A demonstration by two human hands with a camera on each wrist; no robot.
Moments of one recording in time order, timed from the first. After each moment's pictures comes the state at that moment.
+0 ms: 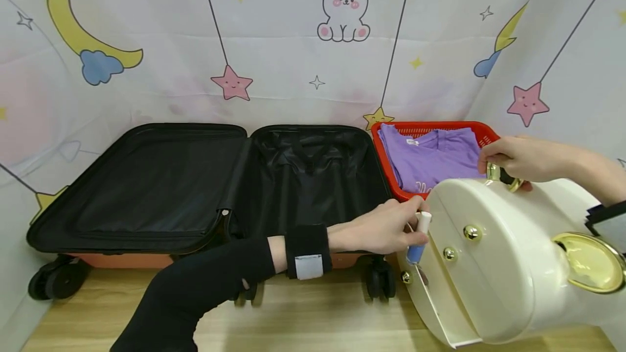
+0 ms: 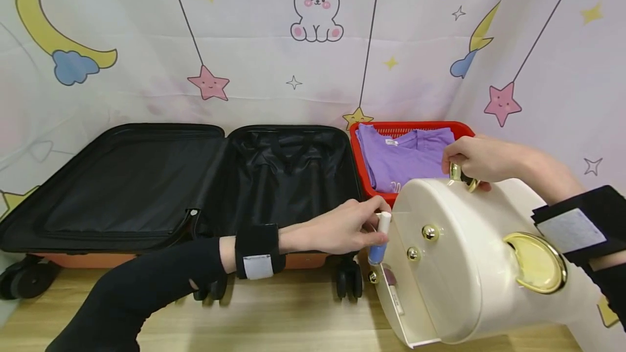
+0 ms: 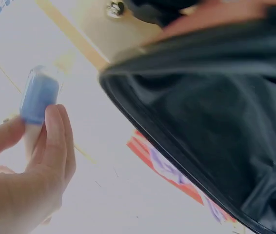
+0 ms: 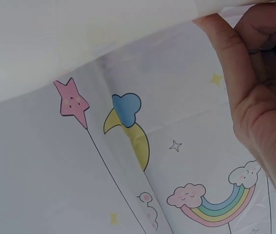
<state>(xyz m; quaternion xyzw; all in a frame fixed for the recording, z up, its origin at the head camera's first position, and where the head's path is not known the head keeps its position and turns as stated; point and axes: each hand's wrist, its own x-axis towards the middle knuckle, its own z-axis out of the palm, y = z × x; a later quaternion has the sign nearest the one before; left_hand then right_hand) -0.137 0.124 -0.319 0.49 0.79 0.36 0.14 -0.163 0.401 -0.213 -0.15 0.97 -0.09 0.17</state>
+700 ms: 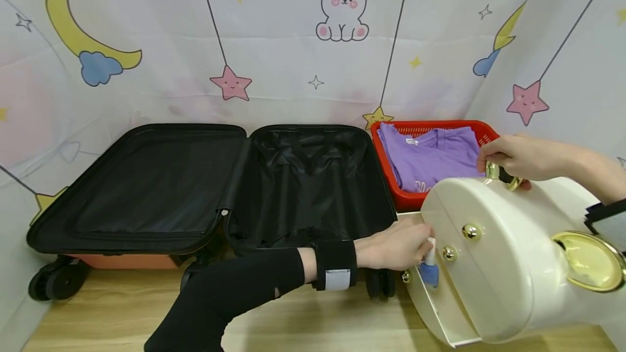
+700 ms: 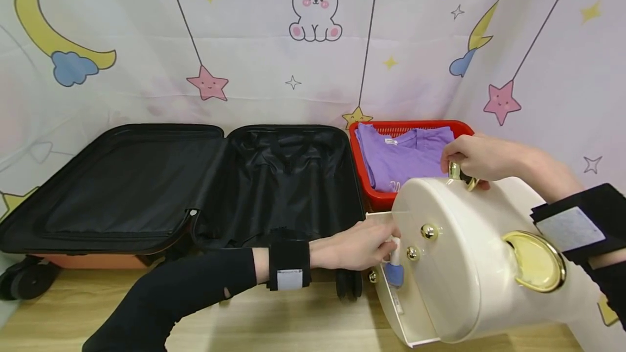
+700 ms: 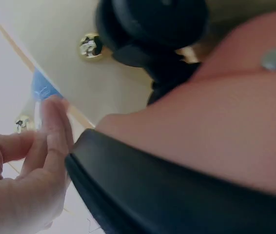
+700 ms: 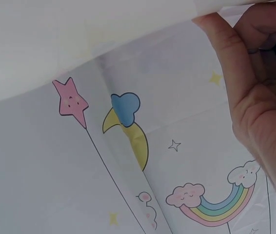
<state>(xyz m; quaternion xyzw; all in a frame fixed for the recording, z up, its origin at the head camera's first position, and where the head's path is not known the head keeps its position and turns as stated) -0.130 0.161 -0.354 0.50 0.83 0.24 0.09 -0.163 0.404 -0.215 -0.15 0.97 -0.09 0.17</state>
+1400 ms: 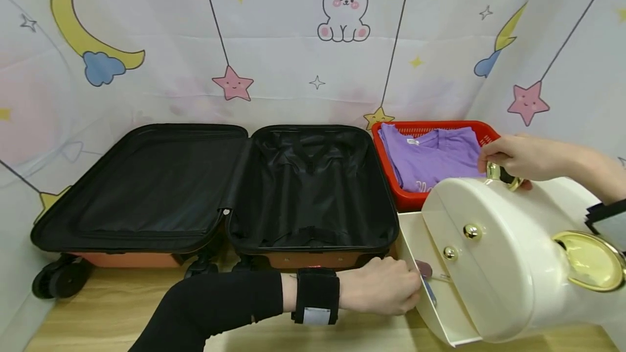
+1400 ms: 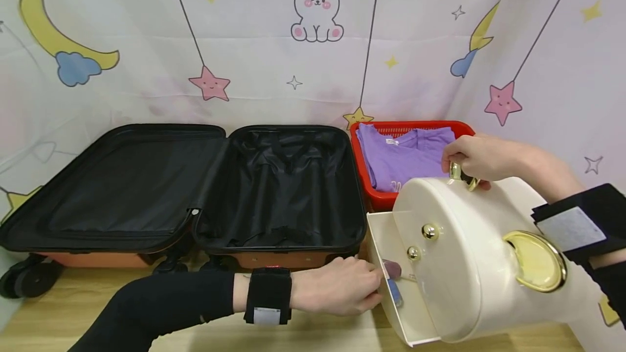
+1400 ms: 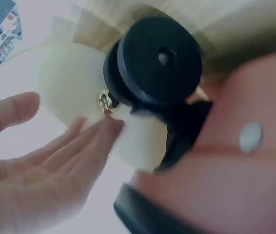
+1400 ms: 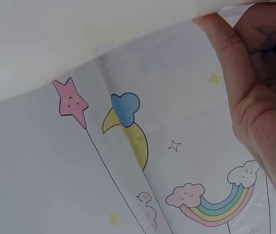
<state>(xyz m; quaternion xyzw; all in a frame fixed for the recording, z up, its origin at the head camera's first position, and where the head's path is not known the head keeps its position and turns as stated) -0.081 0.128 -0.374 0.53 0.84 0.09 0.09 -0.162 0.403 -0.212 -0.16 0.97 -0.08 0.17</state>
